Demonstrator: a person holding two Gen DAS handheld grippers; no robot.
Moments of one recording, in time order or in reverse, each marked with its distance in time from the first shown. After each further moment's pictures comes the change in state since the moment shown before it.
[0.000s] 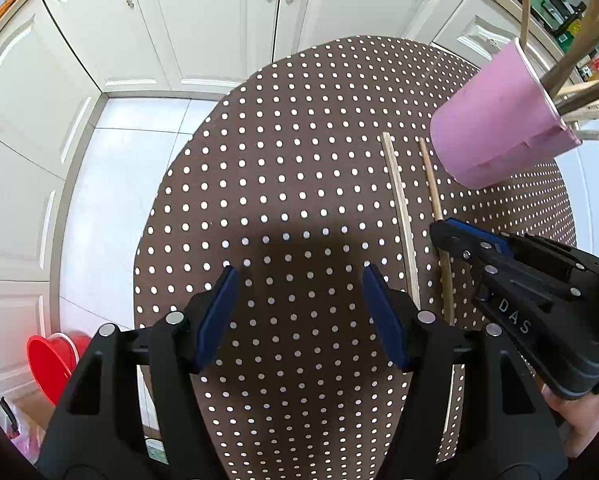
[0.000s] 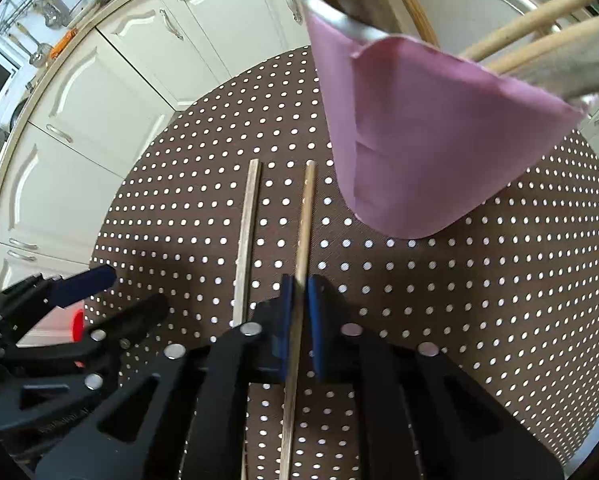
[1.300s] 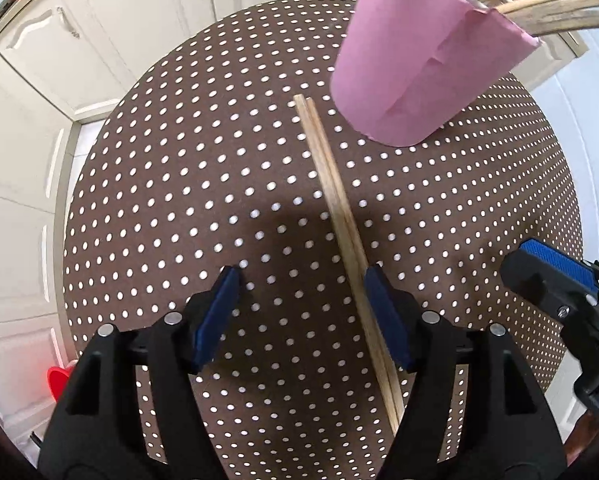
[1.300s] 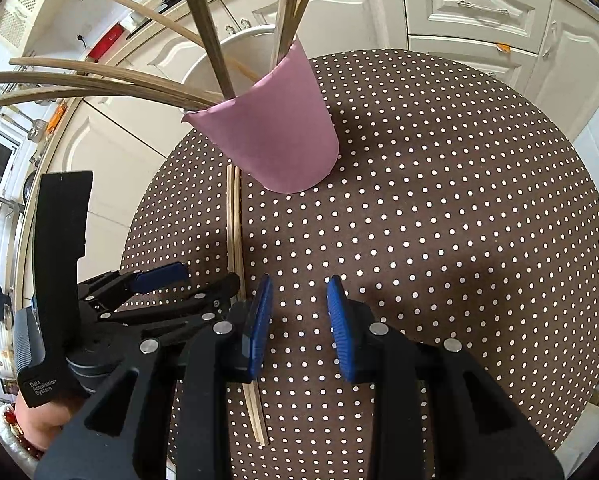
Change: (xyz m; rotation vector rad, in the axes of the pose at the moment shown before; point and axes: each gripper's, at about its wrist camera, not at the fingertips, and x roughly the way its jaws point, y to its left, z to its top) left arm 0.032 -0.091 0.002 0.160 0.069 0.008; right arm -0.082 -0.076 -0.064 0.221 -0.104 0.077
